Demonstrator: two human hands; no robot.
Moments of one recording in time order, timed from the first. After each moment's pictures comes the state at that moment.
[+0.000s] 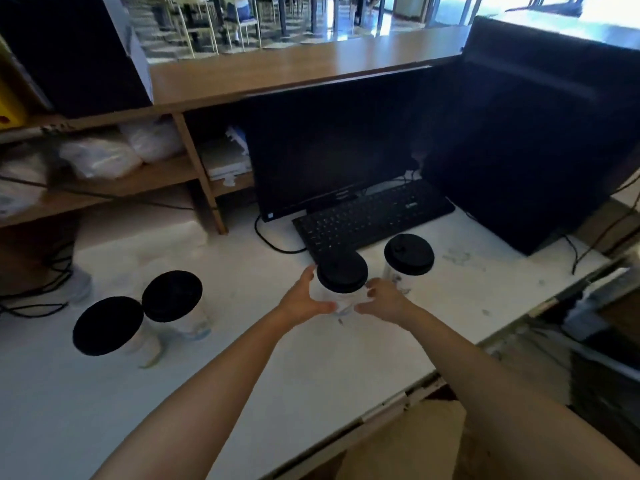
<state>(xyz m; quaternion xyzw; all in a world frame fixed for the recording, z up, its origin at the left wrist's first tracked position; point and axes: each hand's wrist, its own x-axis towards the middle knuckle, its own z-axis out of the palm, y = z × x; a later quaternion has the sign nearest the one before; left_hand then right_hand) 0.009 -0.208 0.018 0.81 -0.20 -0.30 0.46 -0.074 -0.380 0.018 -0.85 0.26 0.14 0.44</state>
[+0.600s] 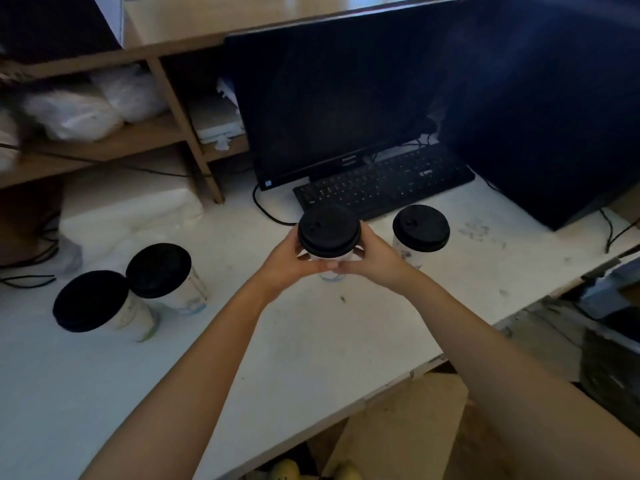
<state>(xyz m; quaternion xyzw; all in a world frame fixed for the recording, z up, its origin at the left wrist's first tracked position) 0.023 -0.199 0.036 0.73 -0.21 -0.28 0.59 -0.052 -0.364 0.046 -0.80 0.09 0.03 0.60</state>
